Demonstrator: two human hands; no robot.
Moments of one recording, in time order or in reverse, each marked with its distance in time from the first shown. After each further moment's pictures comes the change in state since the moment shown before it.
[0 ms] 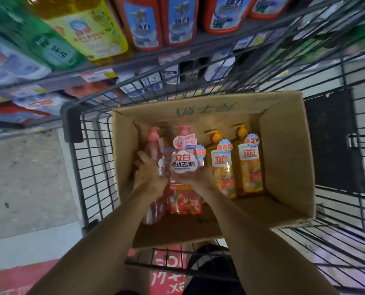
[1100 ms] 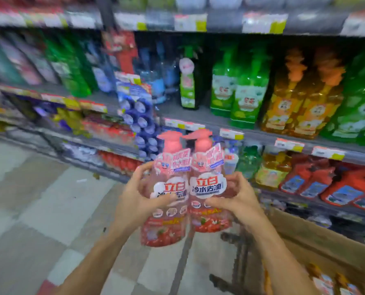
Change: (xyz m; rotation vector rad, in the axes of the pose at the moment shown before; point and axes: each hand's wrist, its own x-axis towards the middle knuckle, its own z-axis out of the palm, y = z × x) left_hand -0.330 -0.360 -0.327 -1.107 0.665 0.613; right_hand -0.434 -0.246 0.232 -0.106 -0.341 -0.908
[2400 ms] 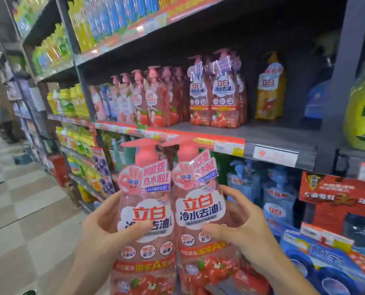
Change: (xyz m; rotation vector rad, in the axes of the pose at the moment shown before) left_hand 0.231 0.090 -0.505 -0.194 0.471 0.257; right_hand 0.268 -0.278 0.513 0.007 -0.502 -0.506
